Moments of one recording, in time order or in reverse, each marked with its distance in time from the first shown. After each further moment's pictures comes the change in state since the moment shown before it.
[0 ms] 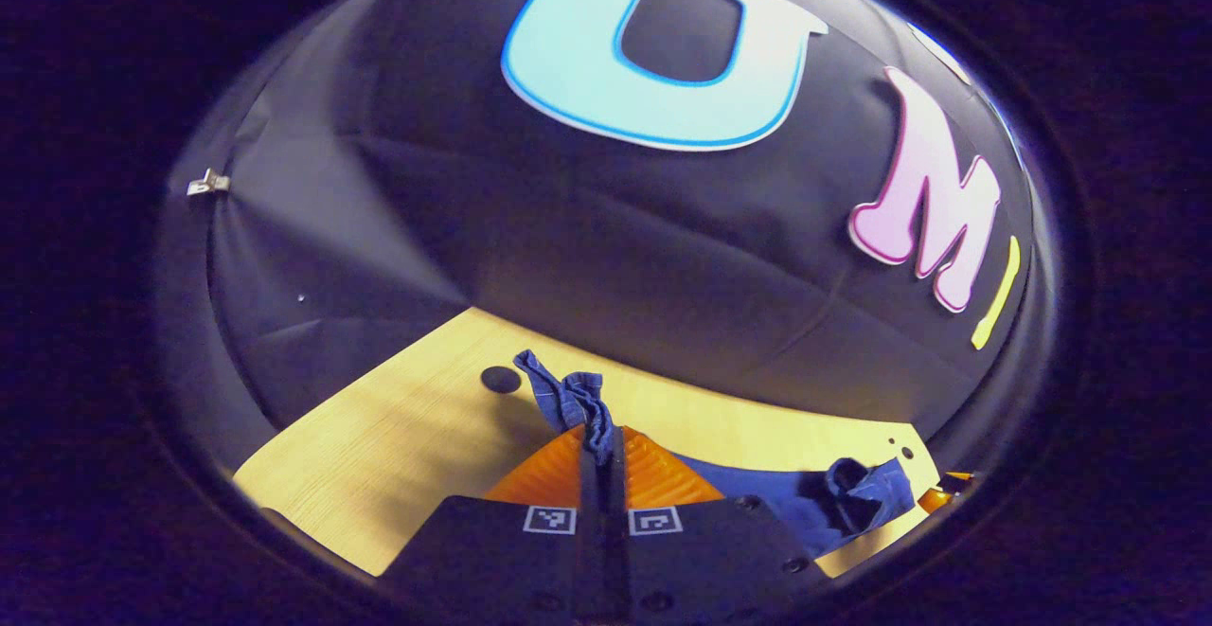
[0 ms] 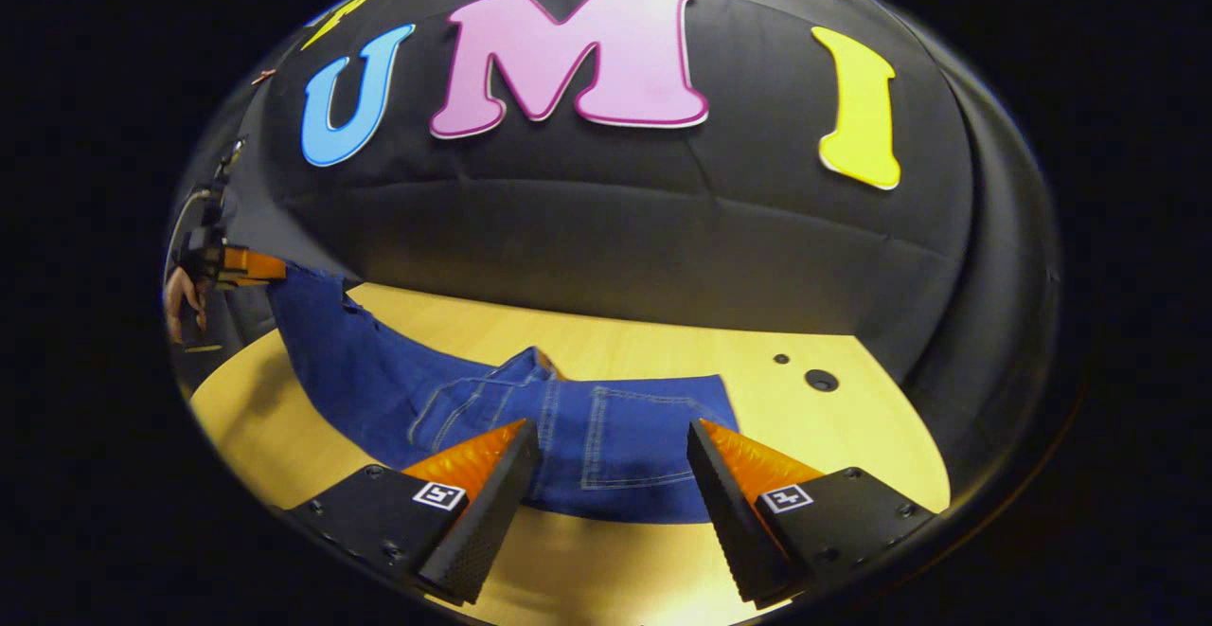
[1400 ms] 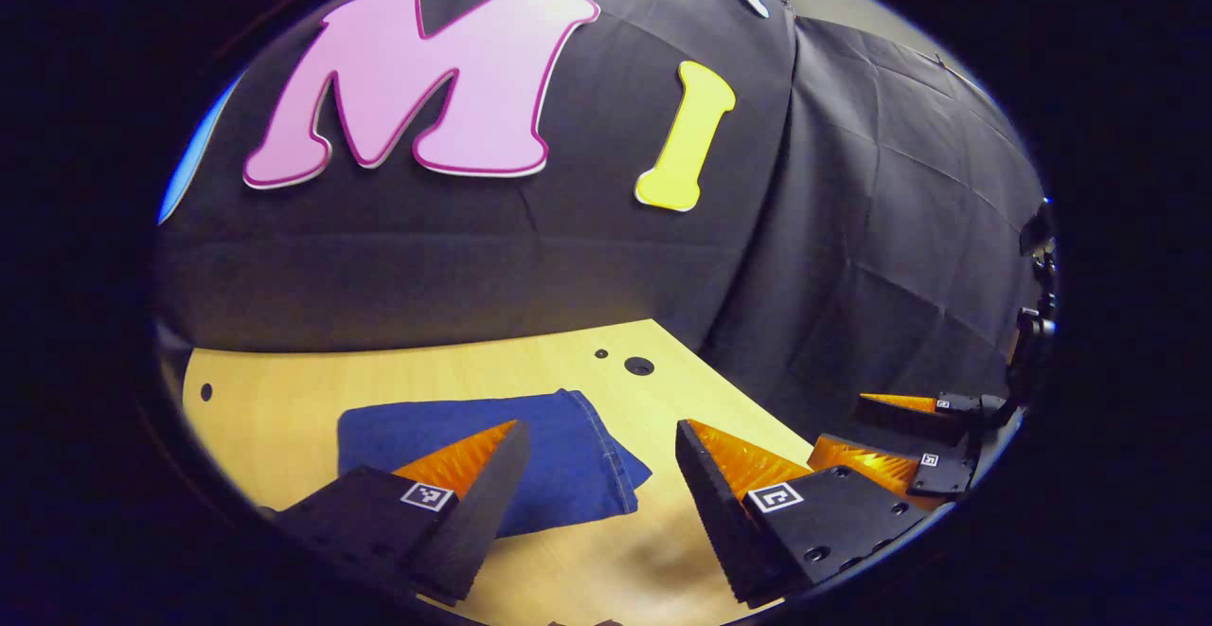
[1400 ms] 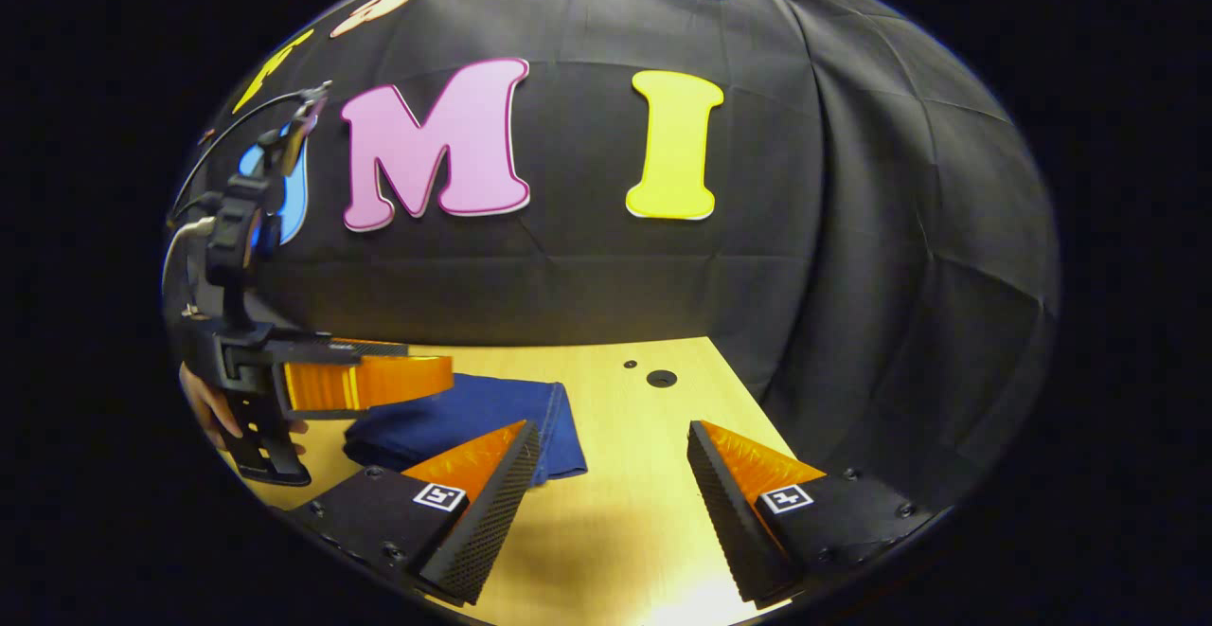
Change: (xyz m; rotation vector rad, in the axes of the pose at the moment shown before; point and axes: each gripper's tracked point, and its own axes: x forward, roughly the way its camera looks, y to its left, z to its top) left arm -0.088 -0.362 -0.098 0.339 0.159 -0.533; right arm -0.171 -0.114 0.051 0.139 -0.066 -0.200
